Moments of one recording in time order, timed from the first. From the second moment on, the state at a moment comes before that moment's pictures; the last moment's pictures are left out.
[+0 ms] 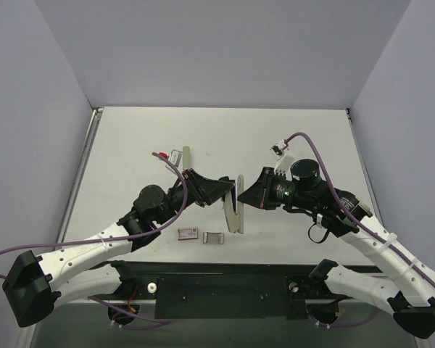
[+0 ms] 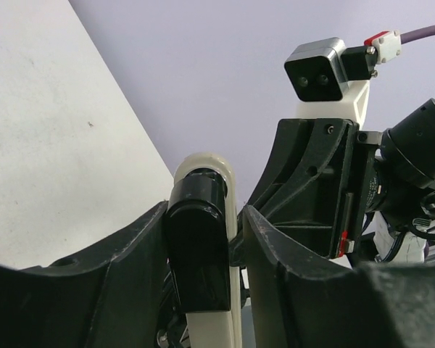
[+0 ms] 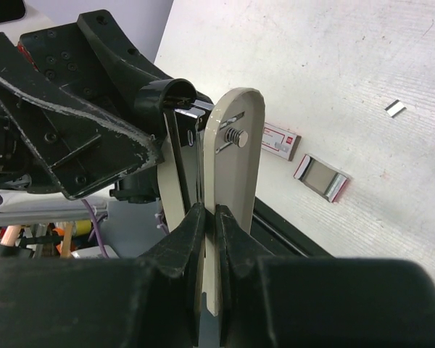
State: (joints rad) left arm -0.90 1.00 0.61 0.54 0.05 -1.02; right arm 0.75 0.94 1.04 -0.55 -0.24 0.77
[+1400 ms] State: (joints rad) left arm -0.90 0.91 0.63 0.52 0.57 -0.85; right arm 0.78 0.90 1.29 -0.83 -0.46 0.33
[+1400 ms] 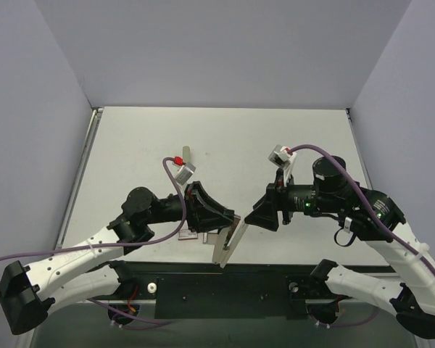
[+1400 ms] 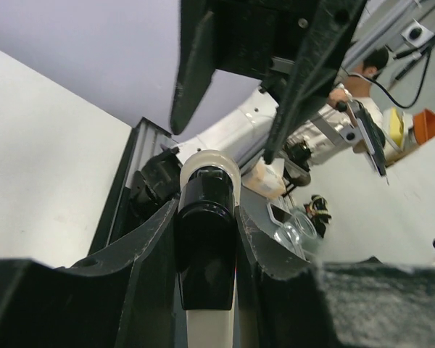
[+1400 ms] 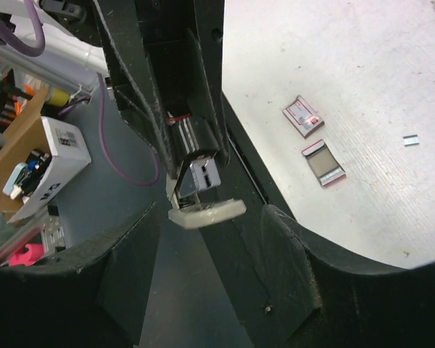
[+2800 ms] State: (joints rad) left arm -0.92 0.88 0.65 0.42 0.75 -0.79; right arm 0.95 0.97 1.19 -0.75 -0.60 0.24
